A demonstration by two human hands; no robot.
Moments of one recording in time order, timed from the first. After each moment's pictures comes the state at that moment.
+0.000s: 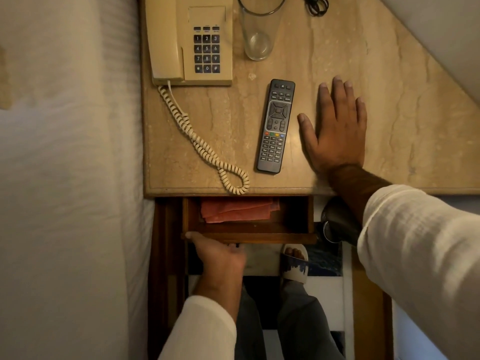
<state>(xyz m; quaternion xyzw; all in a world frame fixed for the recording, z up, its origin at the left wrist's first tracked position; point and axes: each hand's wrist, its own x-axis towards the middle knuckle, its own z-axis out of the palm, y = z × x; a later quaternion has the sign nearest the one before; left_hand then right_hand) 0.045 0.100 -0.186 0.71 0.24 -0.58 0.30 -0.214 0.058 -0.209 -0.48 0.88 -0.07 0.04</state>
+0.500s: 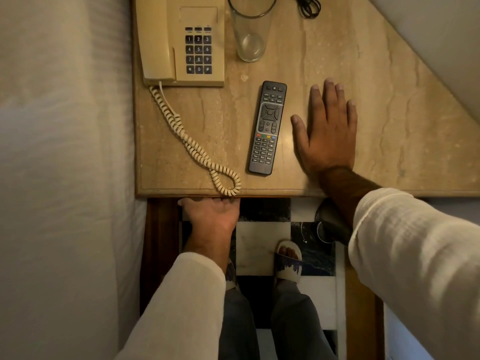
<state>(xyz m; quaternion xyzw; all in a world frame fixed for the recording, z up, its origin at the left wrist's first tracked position) 0.004 0.034 -0.180 0.64 0.22 -0.64 0.35 -0.219 0.057 -0.216 -0.48 0.87 -0.08 0.04</state>
